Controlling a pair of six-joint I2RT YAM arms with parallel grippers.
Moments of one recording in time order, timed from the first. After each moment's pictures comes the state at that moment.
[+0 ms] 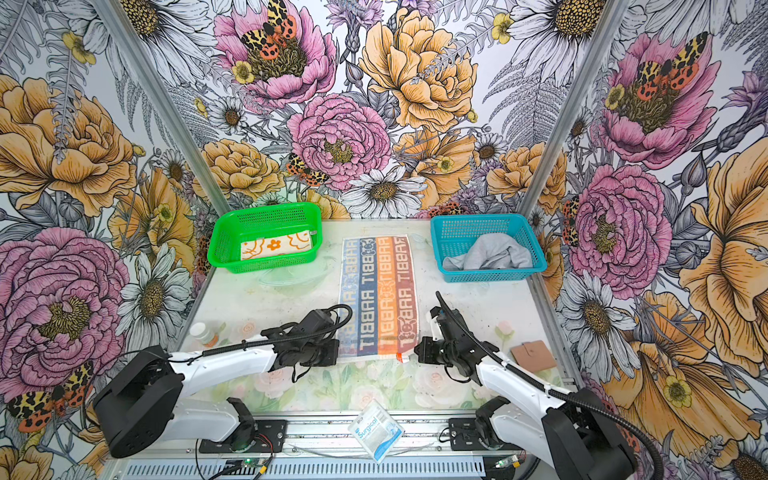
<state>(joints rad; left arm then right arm) -0.80 1.30 0.57 -0.37 0.05 -0.74 0.48 1.04 0.34 -0.21 -0.38 0.59</state>
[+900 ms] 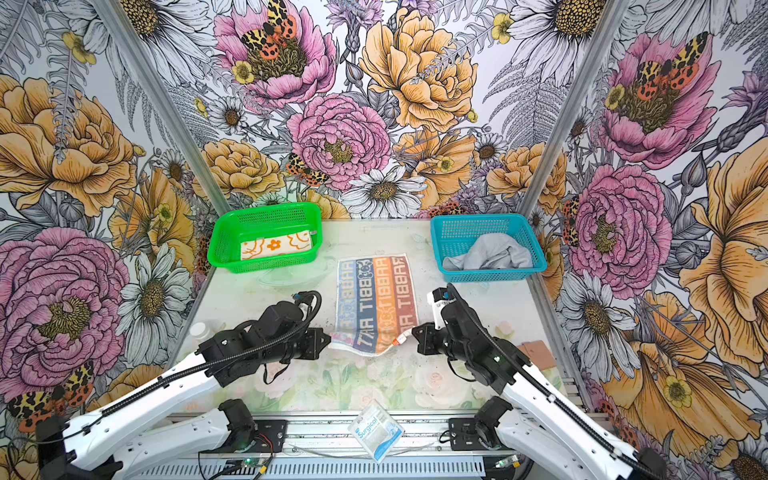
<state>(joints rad) -0.80 0.95 0.79 -0.67 0.02 -0.71 0.64 0.83 0.68 -0.57 -0.15 0.59</state>
